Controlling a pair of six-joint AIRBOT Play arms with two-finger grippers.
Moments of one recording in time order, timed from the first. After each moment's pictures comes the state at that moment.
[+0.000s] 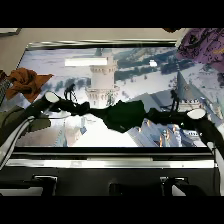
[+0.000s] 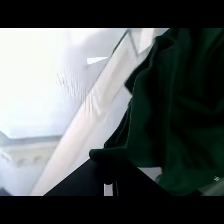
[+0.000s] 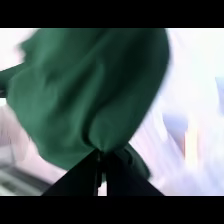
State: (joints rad) left arm -0.21 -1.53 1.18 0.83 -0.95 -1.48; right arm -0.07 -1.13 0.79 -0.66 0.96 1.24
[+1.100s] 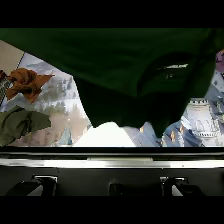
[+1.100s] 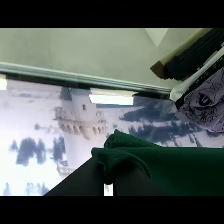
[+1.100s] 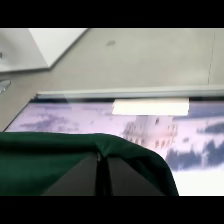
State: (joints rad) left arm -0.08 -1.00 1.88 1.28 -1.19 -1.79; right arm -0.07 -0.94 1.76 -1.01 1.08 1.52
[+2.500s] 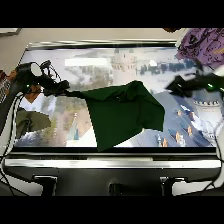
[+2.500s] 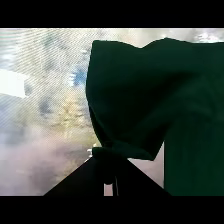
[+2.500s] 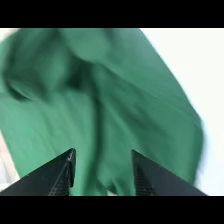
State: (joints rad) left arm -0.08 -1.75 1.72 1.39 -1.29 -1.86; right arm -0.35 -1.62 1.54 -0.88 1.39 1.41
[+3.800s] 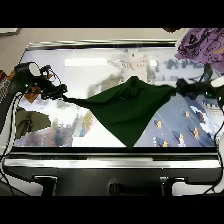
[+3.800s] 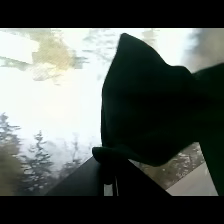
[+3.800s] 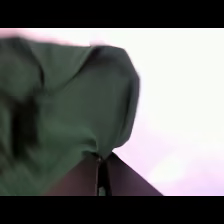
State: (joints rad) left arm -0.07 -1.75 1.73 1.41 -1.43 -1.86; right arm -0.30 -1.59 1.45 -0.99 0.95 1.52
